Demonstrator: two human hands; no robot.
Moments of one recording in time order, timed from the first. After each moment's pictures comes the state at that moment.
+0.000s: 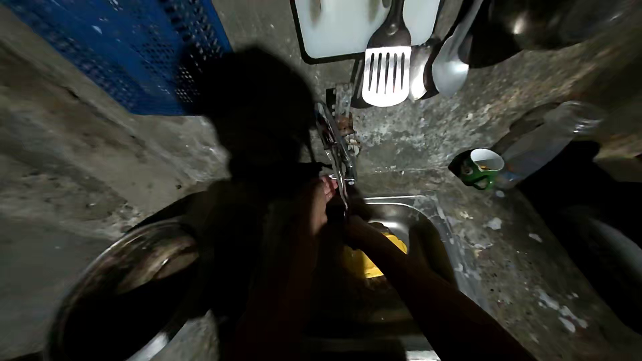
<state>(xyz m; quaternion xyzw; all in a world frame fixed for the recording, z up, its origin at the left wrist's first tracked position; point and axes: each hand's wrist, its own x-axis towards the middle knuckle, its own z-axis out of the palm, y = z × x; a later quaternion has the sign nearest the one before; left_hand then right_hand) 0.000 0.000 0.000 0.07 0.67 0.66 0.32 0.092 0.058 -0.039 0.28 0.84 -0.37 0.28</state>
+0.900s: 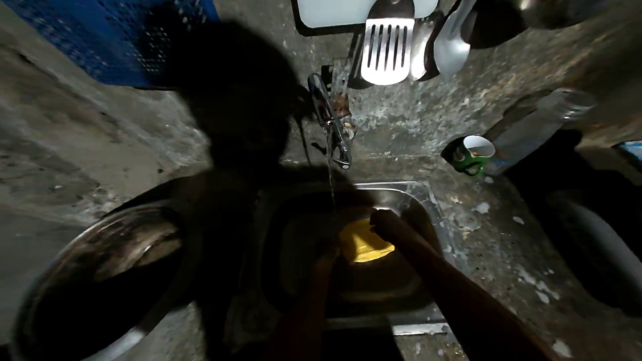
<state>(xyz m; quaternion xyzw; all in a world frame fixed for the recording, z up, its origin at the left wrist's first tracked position) 0.068 -0.053 -0.186 0.14 0.83 0.25 0.47 0.168 0.100 -0.088 0.34 0.86 -0.29 0.24</state>
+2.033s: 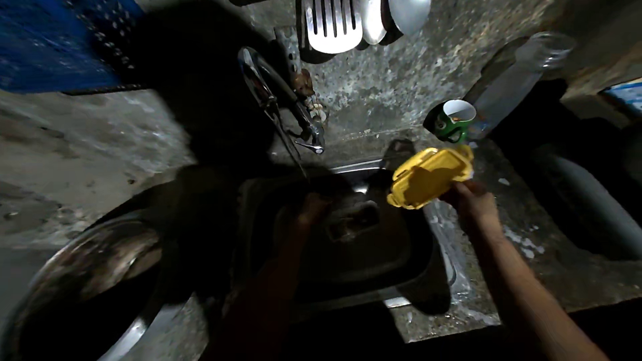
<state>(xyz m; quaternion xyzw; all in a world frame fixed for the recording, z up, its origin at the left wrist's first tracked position) 0.021 -0.008 -0.112 0.29 0.82 0.23 0.45 0.320 0.145 -0.069 0.56 0.52 -0.53 -0.38</state>
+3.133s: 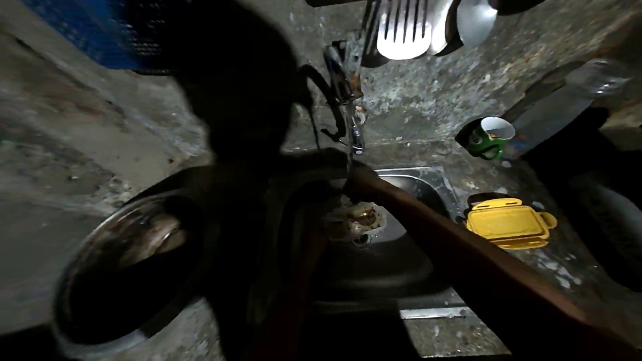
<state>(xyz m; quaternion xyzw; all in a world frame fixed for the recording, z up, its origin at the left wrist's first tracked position) 0.029 -0.111 -0.146 0.15 0.84 0.32 0.41 0.078 0.080 -0.033 0.26 0.84 -0.45 0.17</state>
